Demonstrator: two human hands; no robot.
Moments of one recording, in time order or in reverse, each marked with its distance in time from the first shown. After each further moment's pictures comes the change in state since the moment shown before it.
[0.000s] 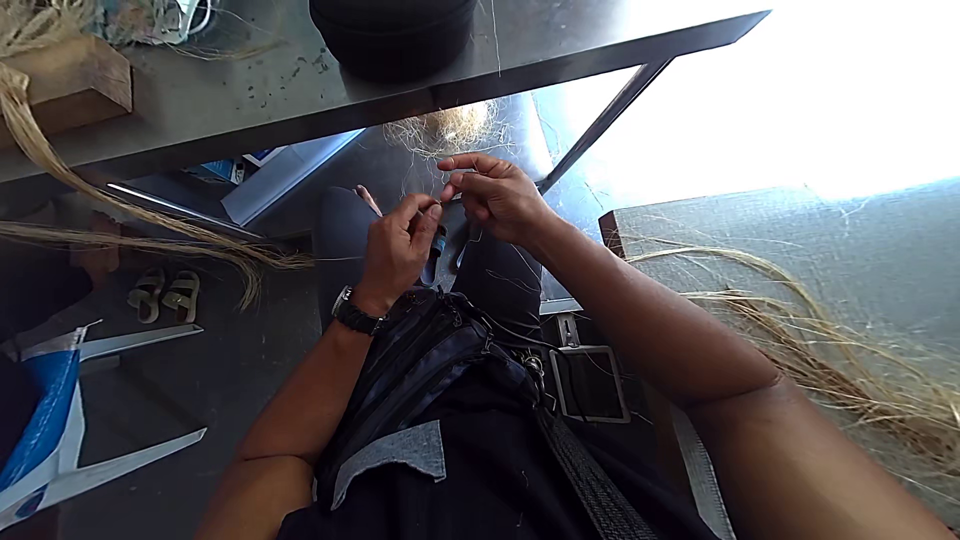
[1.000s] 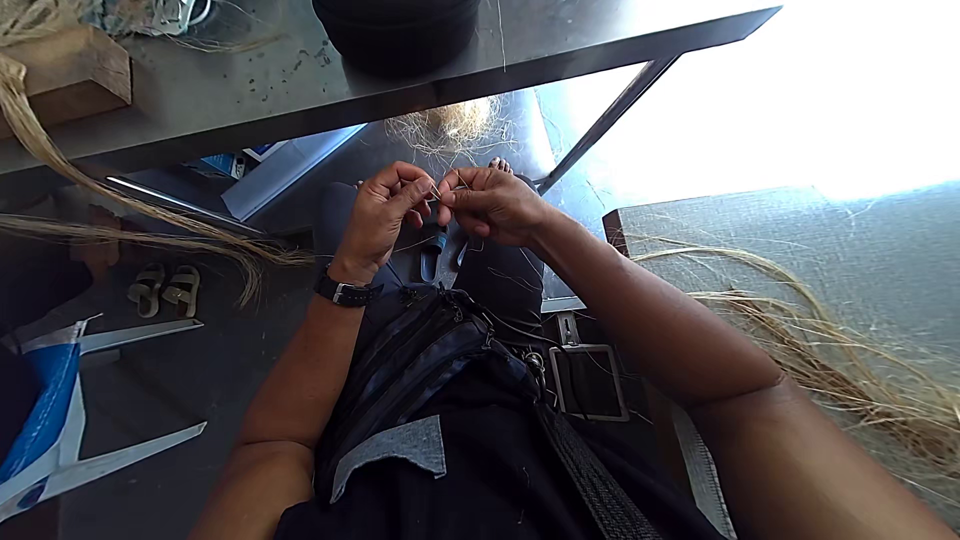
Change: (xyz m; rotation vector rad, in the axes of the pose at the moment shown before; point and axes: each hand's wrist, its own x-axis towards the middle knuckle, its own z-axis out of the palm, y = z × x) left_hand 0.047 -0.010 -0.017 -0.753 -0.089 -0.202; right_hand -0.002 -0.001 0.001 -0.007 -0.303 0.127
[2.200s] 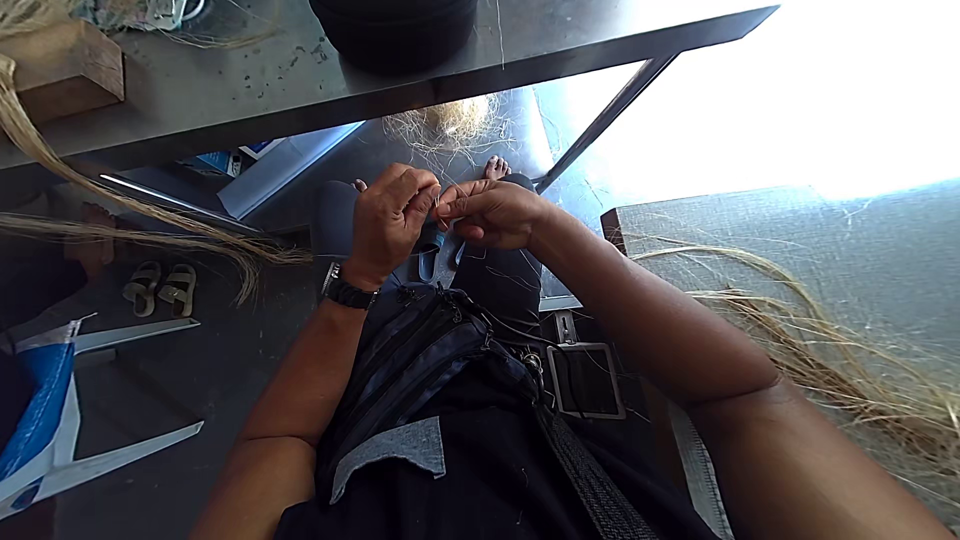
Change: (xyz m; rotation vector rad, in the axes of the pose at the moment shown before) left_hand -0.002 -0.010 0.006 0.862 0.110 0.583; right_hand -0.003 -0.004 0.000 0.107 -0.017 0.254
